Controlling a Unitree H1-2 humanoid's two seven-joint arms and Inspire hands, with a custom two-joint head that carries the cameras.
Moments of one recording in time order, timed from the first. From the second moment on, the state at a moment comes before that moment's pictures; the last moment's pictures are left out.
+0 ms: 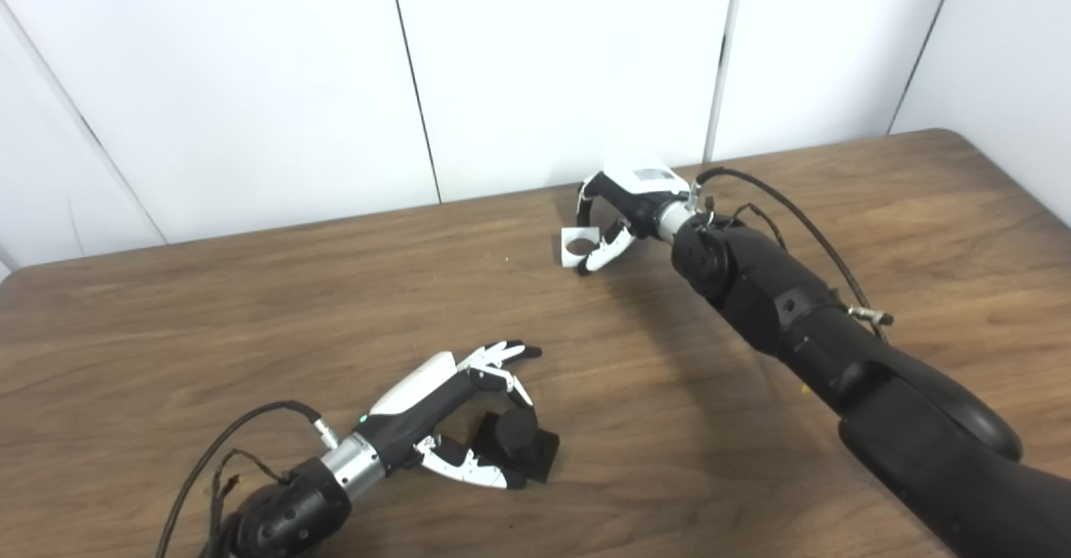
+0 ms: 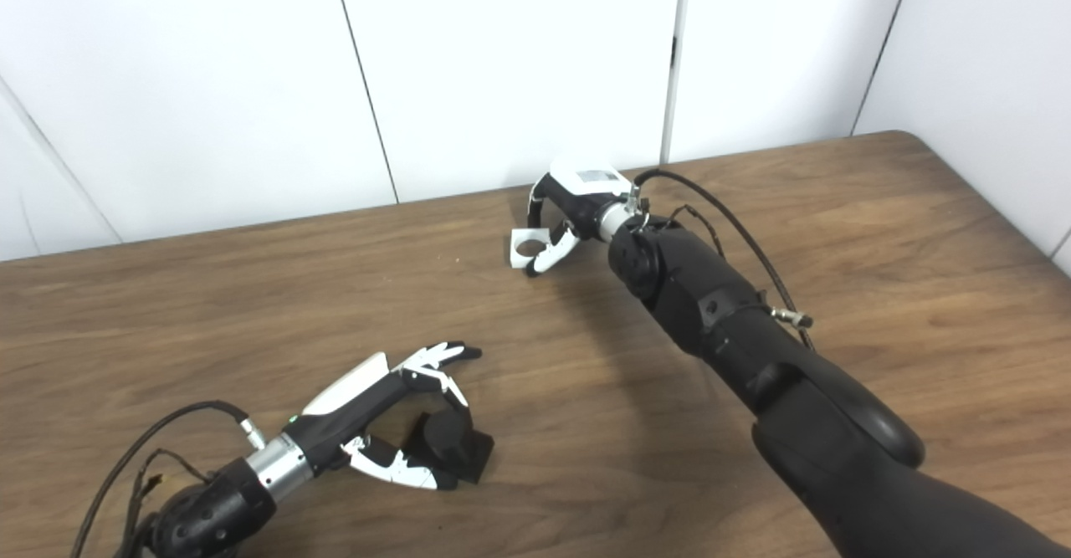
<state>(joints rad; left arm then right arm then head) -0.33 0.31 -0.40 0.19 0.30 -0.32 -0.40 -0.85 -0.33 0.49 0.79 -0.68 0.06 0.03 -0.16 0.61</state>
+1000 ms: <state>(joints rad) -0.37 0.32 -0.40 0.23 0.29 -0.33 -0.42 -0.69 -0.45 0.38 0.41 -0.63 0.01 0.13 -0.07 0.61</state>
